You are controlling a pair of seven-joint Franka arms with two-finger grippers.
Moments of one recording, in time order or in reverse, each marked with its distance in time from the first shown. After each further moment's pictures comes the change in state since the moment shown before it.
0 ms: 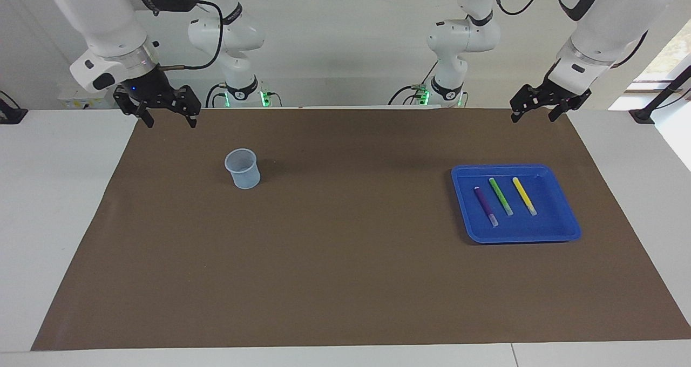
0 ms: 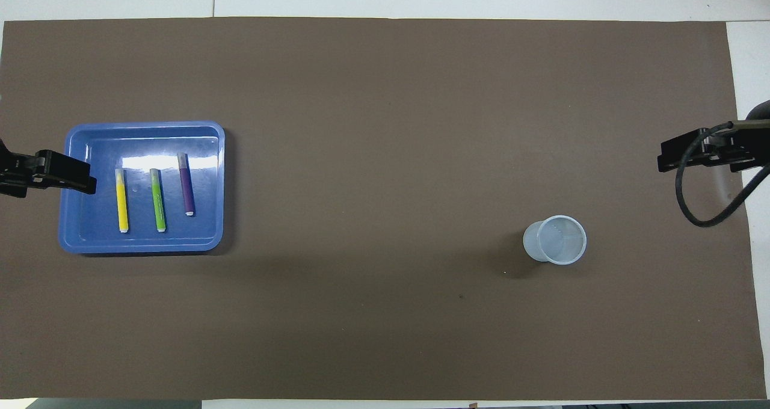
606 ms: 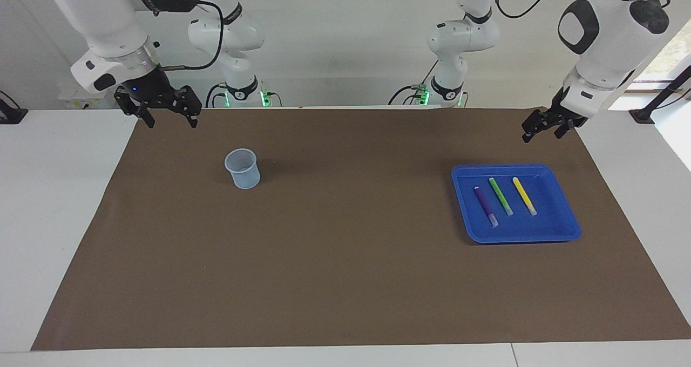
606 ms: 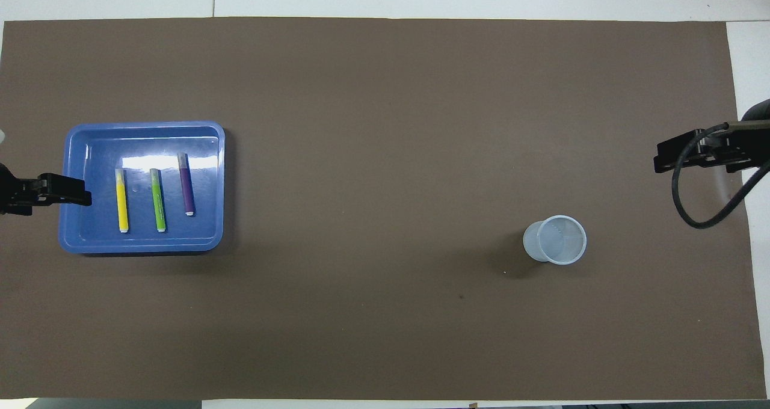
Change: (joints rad) left arm 0.132 -0.074 0.005 -0.352 0.000 0.321 0.032; right arm 0.005 0.000 0.009 -0.002 0.009 -0.001 0.000
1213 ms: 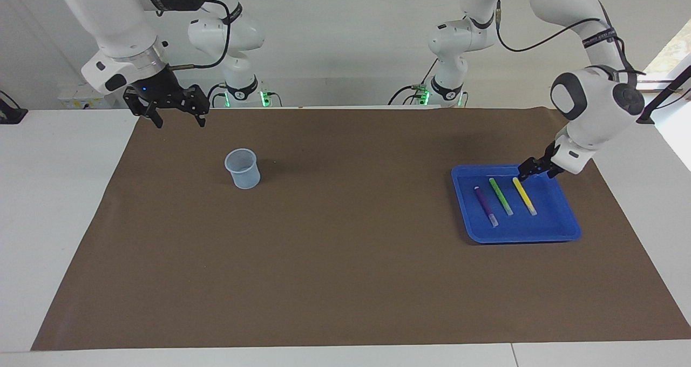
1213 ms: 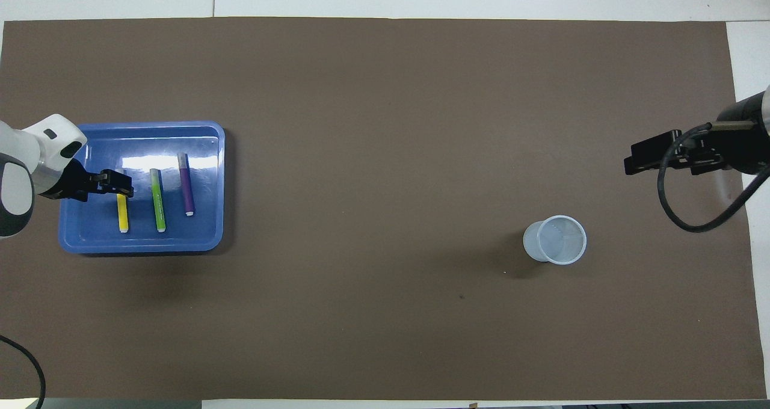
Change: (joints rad) left arm 0.067 0.372 -0.001 -0.005 0.032 0.303 0.134; right arm 0.007 -0.001 0.001 -0.007 0.156 0.005 0.003
